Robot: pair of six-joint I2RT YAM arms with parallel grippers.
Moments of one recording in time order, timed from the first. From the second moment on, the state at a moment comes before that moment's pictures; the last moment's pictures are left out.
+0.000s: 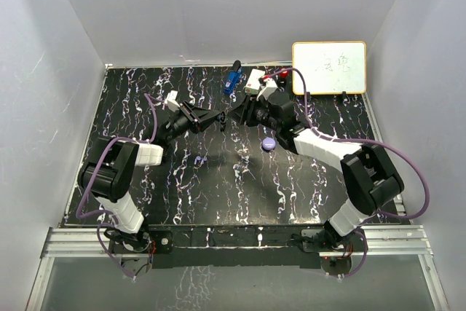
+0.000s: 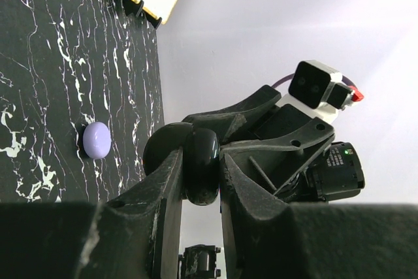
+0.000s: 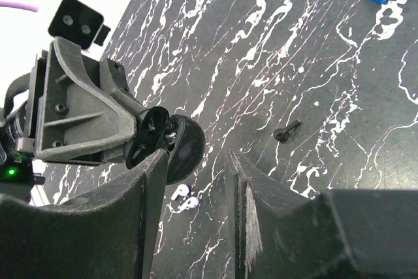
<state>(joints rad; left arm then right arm) -0.30 1.72 0.65 1.07 0.60 -1.45 0.54 1.61 0.95 0.41 -0.27 0.58</state>
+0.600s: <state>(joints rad) -0.14 1.55 0.54 0.93 0.66 -1.38 0.55 1.82 1.20 0.11 -0.19 0.48</state>
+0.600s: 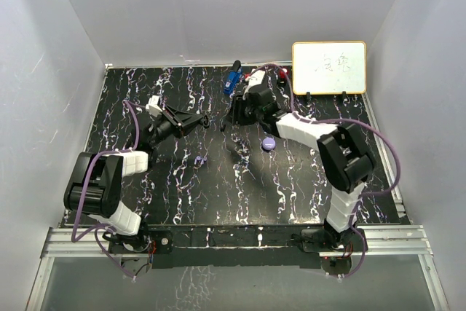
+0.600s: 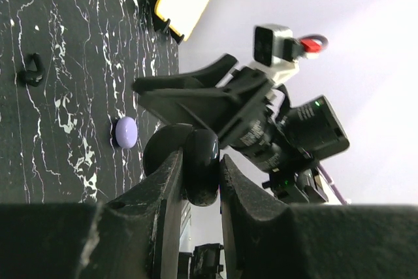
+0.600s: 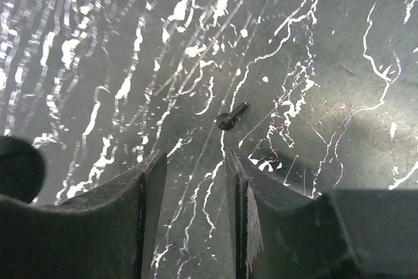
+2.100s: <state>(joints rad) -0.11 1.55 0.51 0.99 0.72 -1.42 0.62 2.12 1.42 -0.03 -0.18 0.42</state>
